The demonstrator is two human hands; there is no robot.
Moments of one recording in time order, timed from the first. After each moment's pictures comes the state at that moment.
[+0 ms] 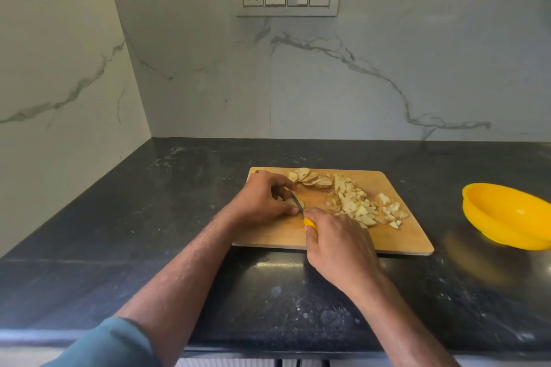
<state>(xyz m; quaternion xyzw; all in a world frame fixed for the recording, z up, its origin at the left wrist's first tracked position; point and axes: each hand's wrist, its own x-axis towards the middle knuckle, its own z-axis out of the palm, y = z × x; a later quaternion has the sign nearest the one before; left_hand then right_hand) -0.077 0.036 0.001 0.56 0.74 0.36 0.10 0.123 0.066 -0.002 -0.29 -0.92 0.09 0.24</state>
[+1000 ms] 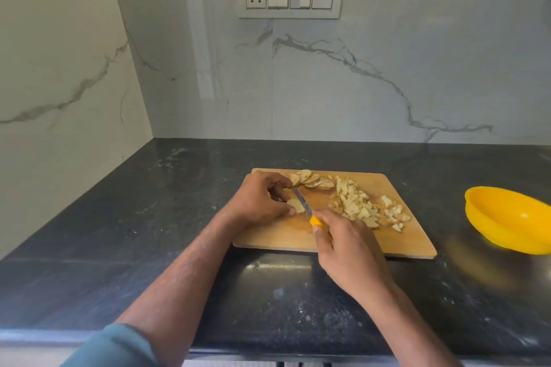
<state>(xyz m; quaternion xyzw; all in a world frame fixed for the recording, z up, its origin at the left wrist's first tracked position) -0.084 0.032 -0.001 0.54 0.72 0.41 0.12 0.134 0.071 -0.003 -0.29 -0.90 0.15 0.28</state>
